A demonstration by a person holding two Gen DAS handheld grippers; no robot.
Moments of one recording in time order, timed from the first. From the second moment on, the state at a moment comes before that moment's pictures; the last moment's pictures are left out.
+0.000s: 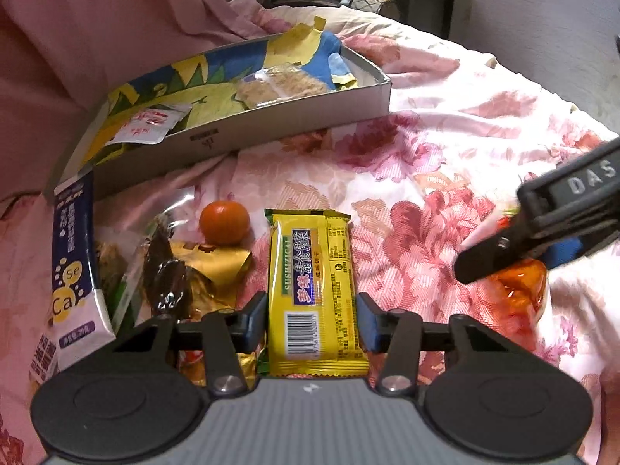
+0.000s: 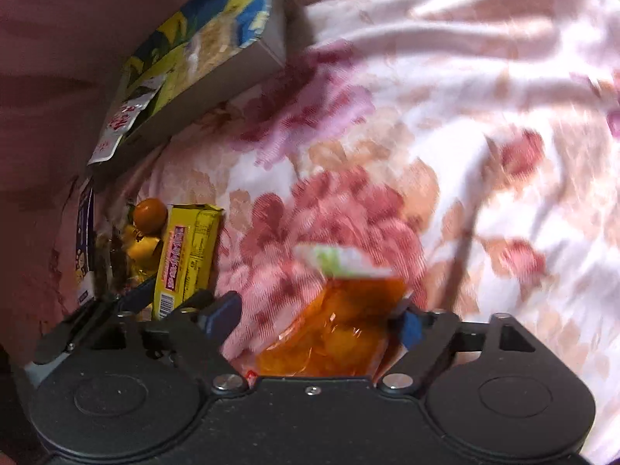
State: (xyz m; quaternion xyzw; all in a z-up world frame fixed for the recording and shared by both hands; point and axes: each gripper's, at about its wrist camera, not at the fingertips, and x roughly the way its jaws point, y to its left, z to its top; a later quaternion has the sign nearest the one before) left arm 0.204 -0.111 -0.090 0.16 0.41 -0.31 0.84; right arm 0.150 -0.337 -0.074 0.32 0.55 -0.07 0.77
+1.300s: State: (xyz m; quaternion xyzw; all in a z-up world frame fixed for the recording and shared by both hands) left arm 0.211 -0.111 -0.097 0.15 0.39 -0.30 0.86; right arm 0.147 -0.341 -0.064 0.32 0.52 -0.07 0.78
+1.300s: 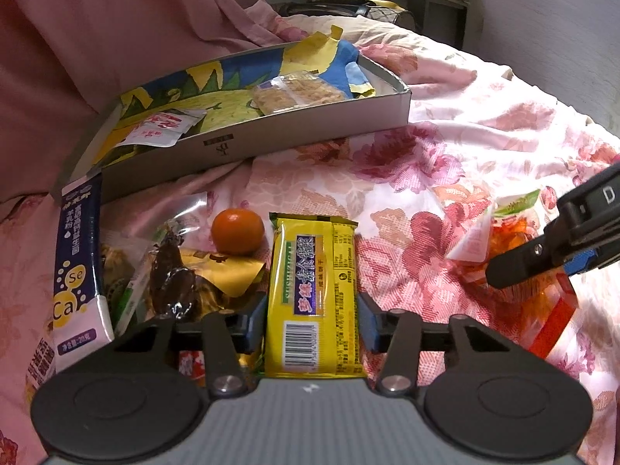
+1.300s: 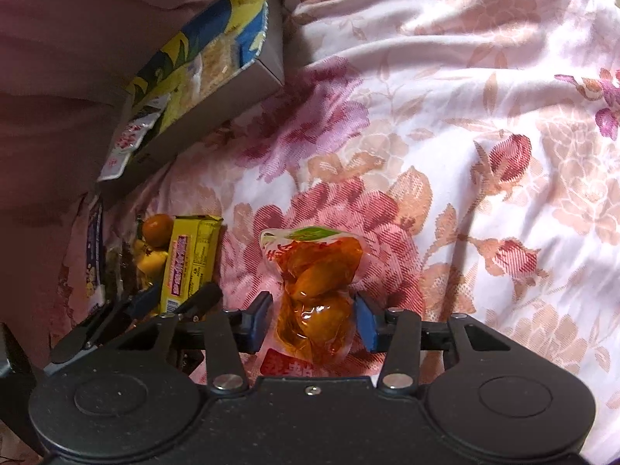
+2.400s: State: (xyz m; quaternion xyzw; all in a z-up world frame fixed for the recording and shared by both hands) left arm 0.244 -0.091 -0.032 0.01 0.28 -0.24 0.93; right arm 0.174 -0.340 -0.013 0.32 0.32 -0.01 0.89
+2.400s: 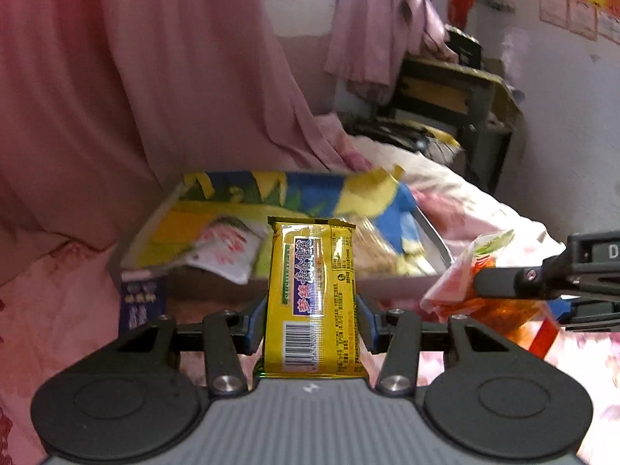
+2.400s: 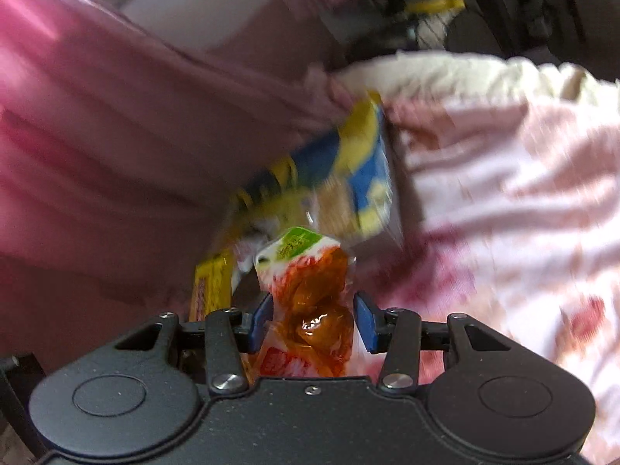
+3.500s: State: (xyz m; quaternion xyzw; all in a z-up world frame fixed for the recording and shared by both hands) left arm 0.296 -0.082 -0.040 -0.05 0.29 -0.22 0.93; right arm 0.217 -0.285 -0.055 0.17 0.51 -0.01 0.84
